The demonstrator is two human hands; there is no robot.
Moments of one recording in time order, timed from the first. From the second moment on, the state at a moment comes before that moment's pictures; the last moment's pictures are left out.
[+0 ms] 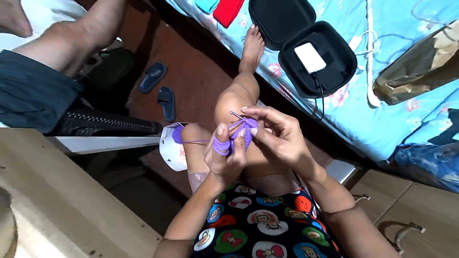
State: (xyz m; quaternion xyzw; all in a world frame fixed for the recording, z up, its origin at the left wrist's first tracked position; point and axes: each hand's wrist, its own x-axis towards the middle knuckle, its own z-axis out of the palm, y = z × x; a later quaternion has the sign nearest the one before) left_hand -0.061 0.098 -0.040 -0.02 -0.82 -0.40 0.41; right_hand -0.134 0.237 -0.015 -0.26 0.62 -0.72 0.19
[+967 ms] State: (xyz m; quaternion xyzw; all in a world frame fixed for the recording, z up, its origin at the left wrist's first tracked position) left_hand -0.067 0.065 -0.001 0.00 -0.70 -0.71 0.11; right_hand -0.151 0.242 -0.033 -0.30 0.49 -0.78 0.25
